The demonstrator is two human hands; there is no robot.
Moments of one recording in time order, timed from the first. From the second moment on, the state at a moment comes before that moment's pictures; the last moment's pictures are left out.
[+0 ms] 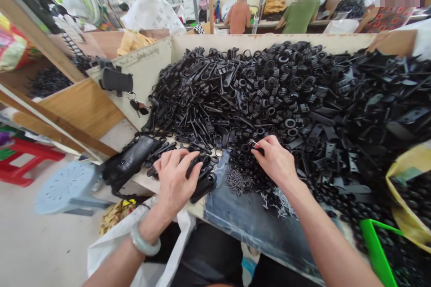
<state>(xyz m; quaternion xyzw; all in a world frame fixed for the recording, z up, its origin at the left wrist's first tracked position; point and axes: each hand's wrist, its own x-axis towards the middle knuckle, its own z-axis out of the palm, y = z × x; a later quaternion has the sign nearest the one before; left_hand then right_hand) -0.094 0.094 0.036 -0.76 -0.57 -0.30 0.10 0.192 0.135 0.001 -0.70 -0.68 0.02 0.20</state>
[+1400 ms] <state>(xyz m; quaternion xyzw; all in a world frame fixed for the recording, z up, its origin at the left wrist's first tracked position) 0.009 0.055 0.044 -0.39 -0.34 -0.32 -0.79 0.177 -0.035 0.016 -0.56 -0.46 0.36 0.59</state>
